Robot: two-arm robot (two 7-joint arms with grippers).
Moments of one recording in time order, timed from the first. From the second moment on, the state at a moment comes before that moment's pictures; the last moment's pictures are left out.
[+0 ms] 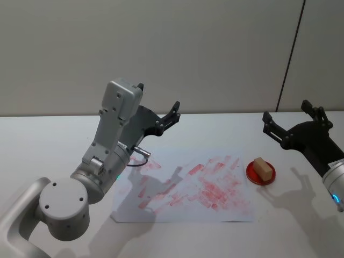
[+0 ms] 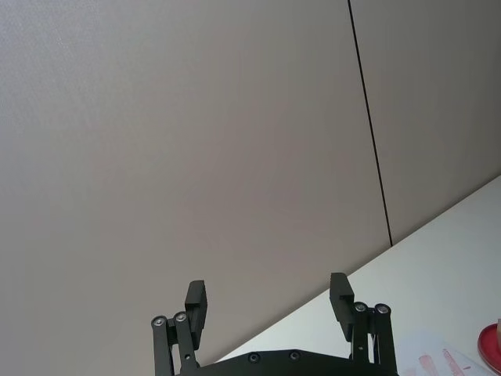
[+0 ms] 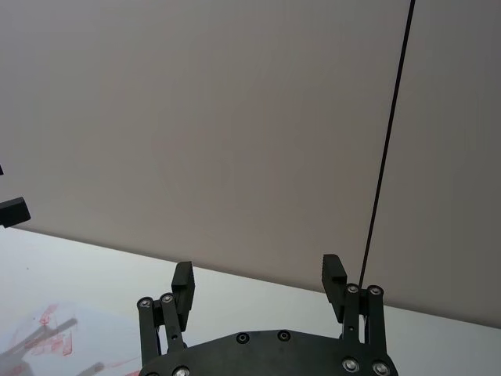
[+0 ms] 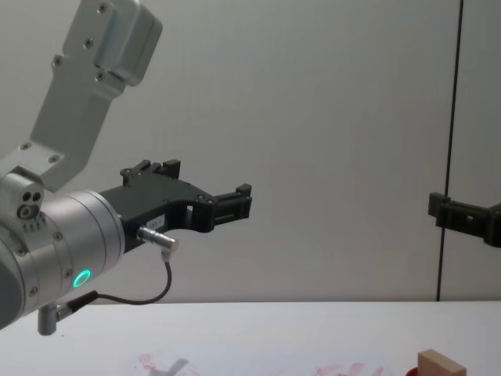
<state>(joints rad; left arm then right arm) -0.24 0.38 0.45 -1.63 -0.20 0.01 -0.01 -0.01 0.34 -0.23 -1.77 0.29 0.03 0.07</state>
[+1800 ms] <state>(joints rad) -0.24 0.38 0.45 -1.63 -0.20 0.01 -0.01 -0.03 0.33 -0.24 -1.71 0.20 0.34 0.02</state>
